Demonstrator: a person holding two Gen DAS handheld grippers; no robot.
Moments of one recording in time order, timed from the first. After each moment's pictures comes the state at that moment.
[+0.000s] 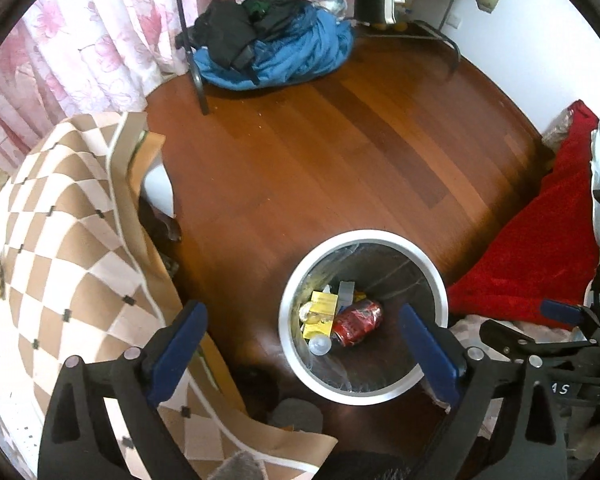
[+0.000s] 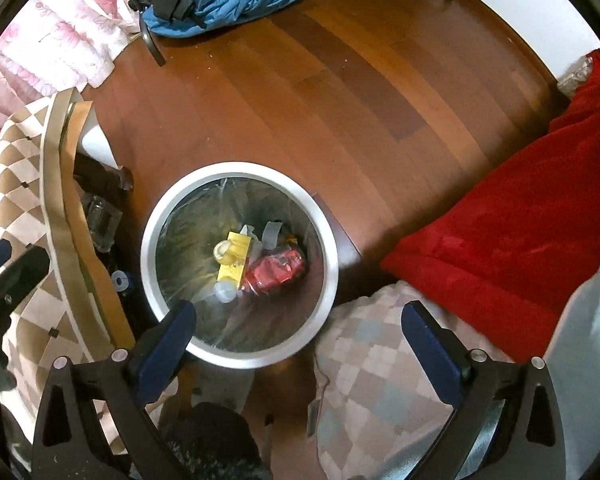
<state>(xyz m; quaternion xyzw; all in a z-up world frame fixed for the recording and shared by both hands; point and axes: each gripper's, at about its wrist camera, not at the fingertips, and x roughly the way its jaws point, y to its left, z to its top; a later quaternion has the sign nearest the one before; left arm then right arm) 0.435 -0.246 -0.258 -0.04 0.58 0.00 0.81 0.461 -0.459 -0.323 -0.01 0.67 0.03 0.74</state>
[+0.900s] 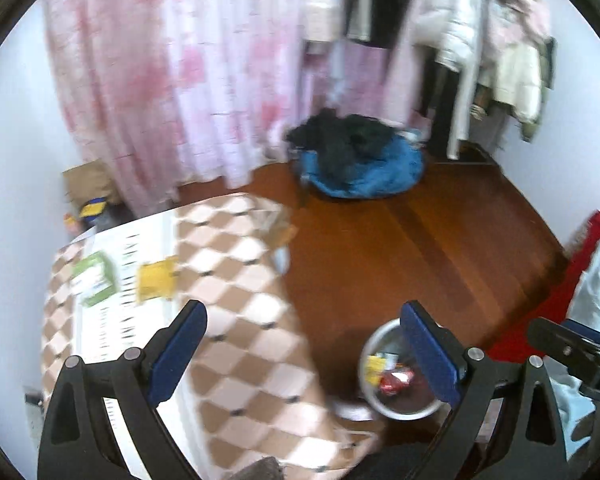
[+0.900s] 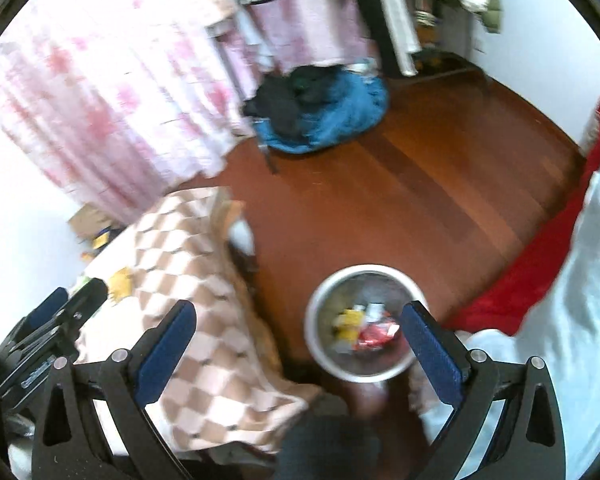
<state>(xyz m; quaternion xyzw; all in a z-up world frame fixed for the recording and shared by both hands) 0.310 -0.111 -0.072 -0.09 0.43 0.15 0.89 0.375 -0.355 -0.069 0.06 0.52 0.15 0.84</state>
